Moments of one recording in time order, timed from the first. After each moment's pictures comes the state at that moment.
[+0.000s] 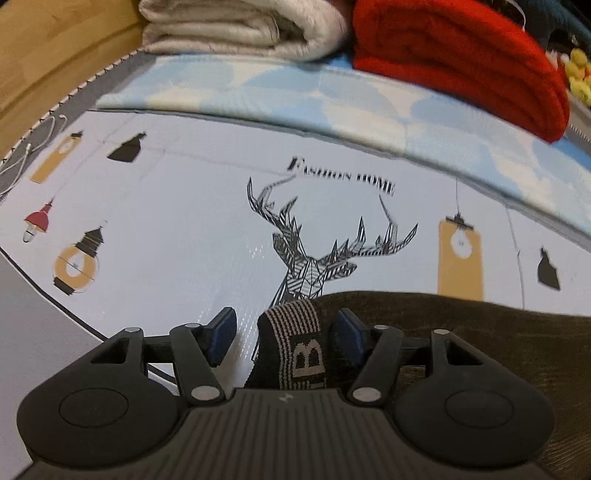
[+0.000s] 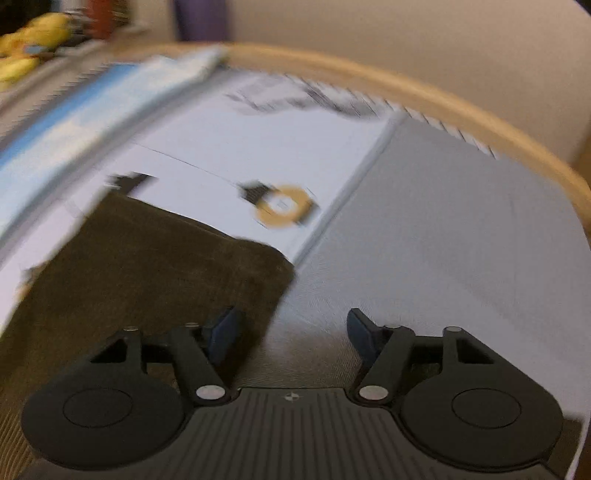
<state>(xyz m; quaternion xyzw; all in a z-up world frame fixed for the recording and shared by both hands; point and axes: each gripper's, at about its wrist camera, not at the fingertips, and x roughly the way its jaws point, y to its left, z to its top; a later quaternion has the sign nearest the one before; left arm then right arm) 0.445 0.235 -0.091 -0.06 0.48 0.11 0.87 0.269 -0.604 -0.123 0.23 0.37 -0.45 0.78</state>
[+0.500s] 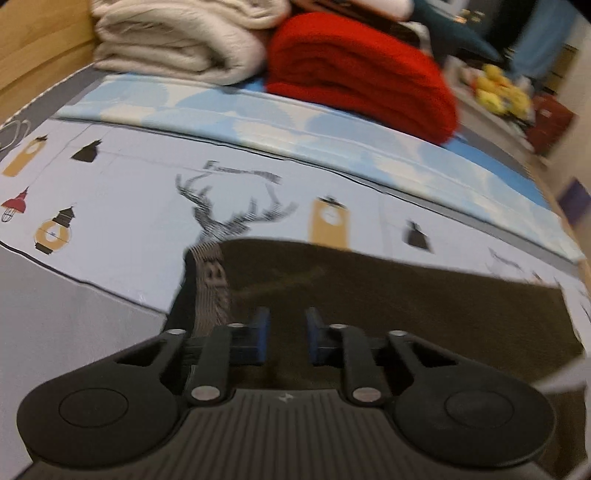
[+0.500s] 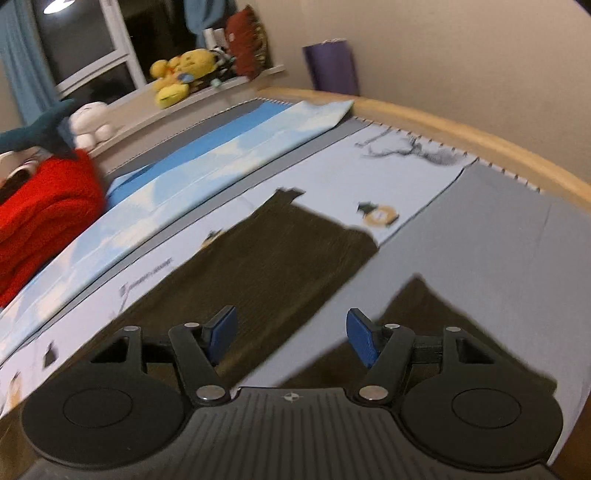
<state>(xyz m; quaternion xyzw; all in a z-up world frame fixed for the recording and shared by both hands) 0.318 0.199 -0.017 -0.10 0.45 -0.03 0.89 0.130 -0.499 -0.027 0.23 0.30 -0.26 0.89</state>
